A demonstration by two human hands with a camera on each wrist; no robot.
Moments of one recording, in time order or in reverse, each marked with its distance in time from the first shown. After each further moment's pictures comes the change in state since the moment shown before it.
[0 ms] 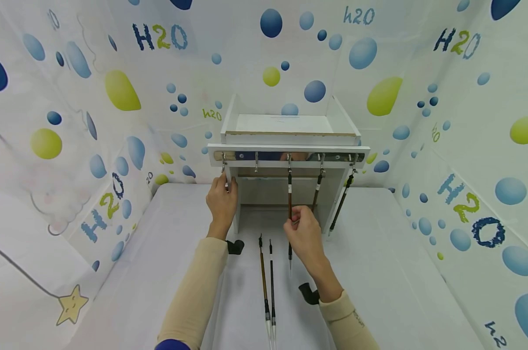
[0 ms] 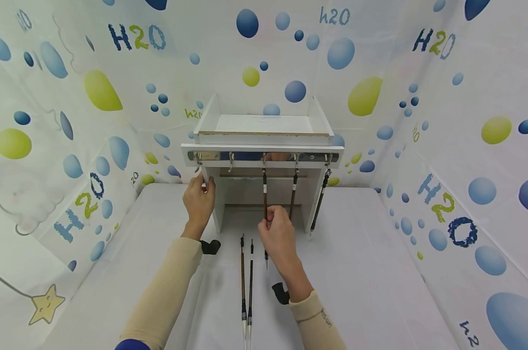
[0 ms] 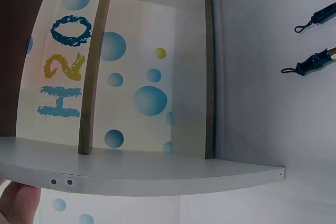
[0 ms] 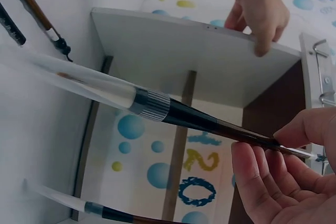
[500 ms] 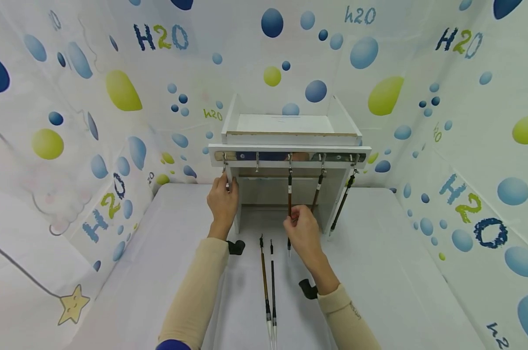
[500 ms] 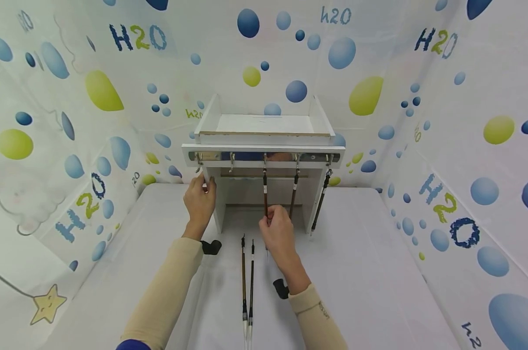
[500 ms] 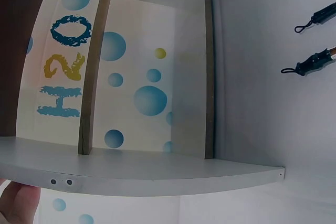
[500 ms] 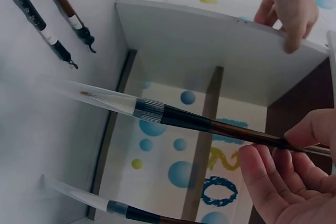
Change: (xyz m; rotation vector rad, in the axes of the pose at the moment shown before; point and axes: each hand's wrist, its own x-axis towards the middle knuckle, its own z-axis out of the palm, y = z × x) left_hand 0.000 0.000 0.000 0.011 0.004 0.003; right_hand 0.010 0.016 0.016 -0.003 0.036 -0.054
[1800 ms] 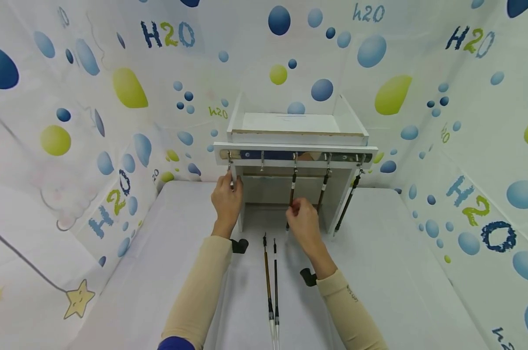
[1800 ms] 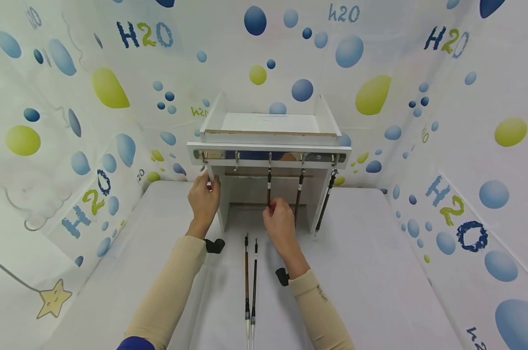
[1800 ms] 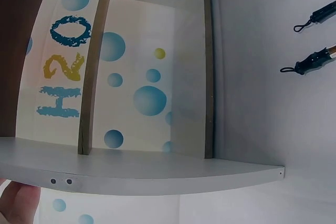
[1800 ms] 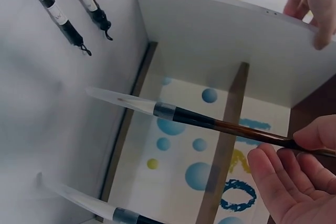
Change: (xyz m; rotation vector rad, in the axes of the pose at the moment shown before) left_hand -0.001 -0.003 0.001 -0.006 -0.017 -0.003; right_hand 0.026 0.016 0.020 0.016 -0.022 0.020
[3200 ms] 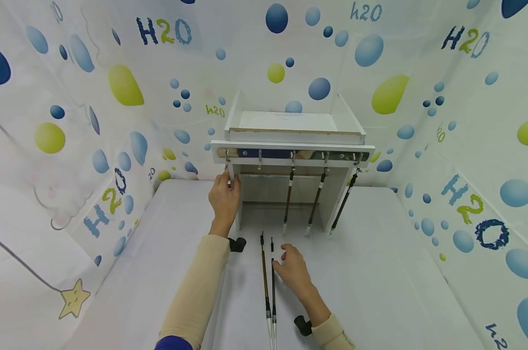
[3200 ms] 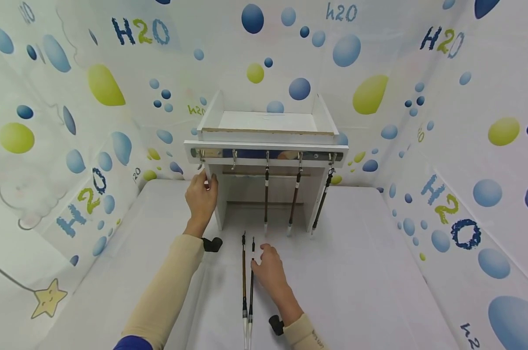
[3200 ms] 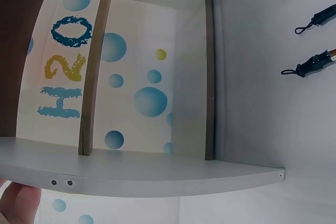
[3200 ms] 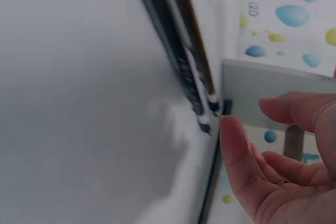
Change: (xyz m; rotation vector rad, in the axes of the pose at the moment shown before) left_hand 0.001 0.003 -0.002 -0.009 -0.024 -0.019; right_hand -0.106 0.026 0.030 -0.088 -0.332 0.224
